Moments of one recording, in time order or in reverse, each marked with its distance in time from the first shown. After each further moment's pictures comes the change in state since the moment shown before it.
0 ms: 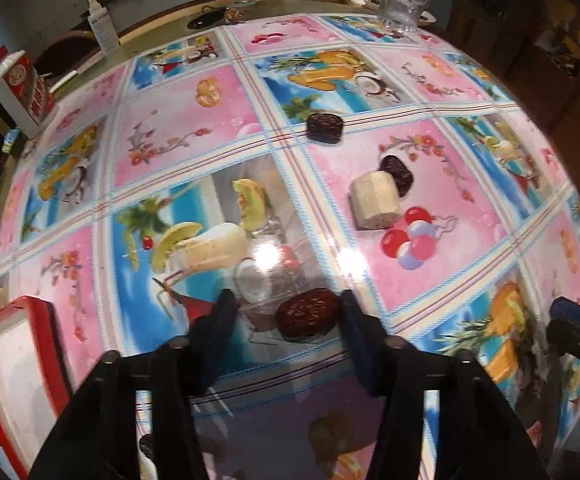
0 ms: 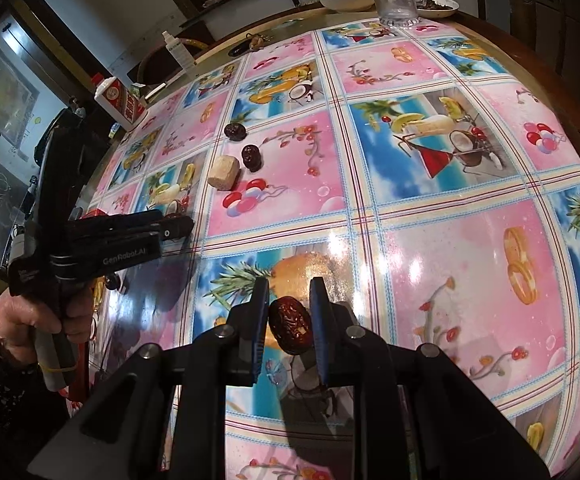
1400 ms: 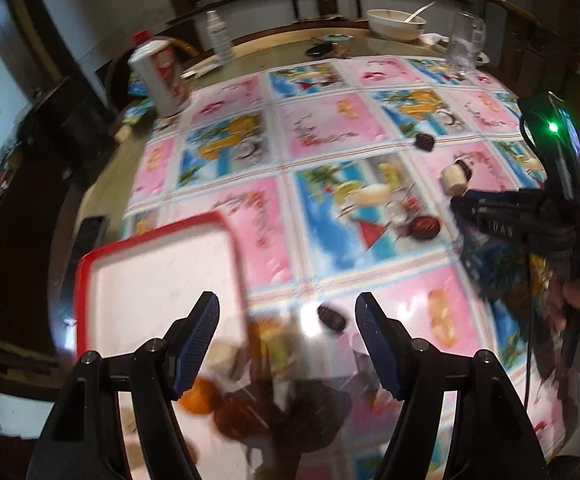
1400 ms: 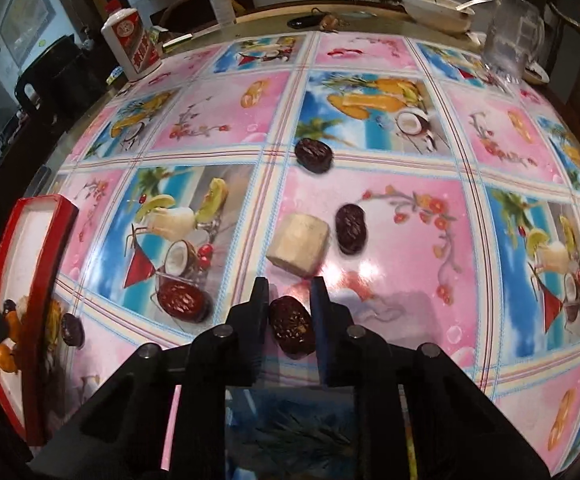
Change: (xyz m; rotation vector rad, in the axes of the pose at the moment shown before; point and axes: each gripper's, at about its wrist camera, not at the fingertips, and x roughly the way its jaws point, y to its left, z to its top) left arm -0.099 0.064 -0.064 -0.101 -0.086 0.209; right arm 0.102 0.082 0.063 -0.246 0.069 -0.099
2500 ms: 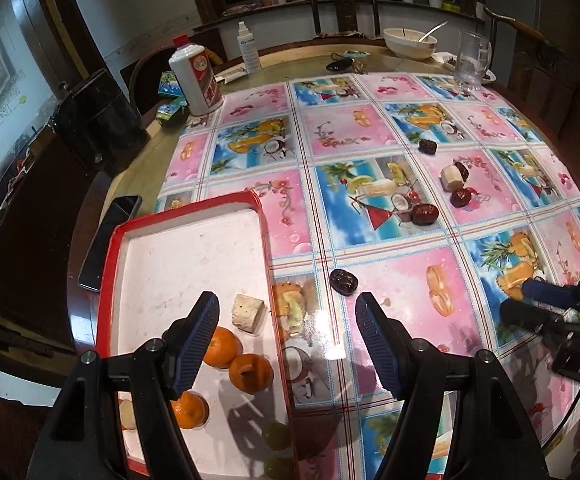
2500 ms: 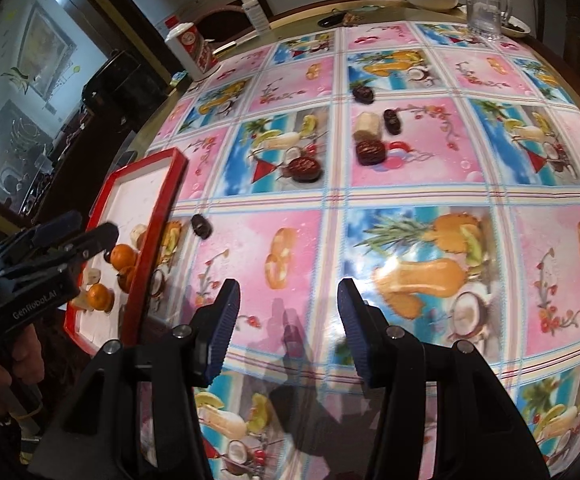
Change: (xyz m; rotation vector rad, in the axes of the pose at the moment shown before) left arm -0.043 0.013 -0.044 -0.068 -0.048 0.060; right arm -0.096 0.037 -0.094 0.098 -0.013 0.160
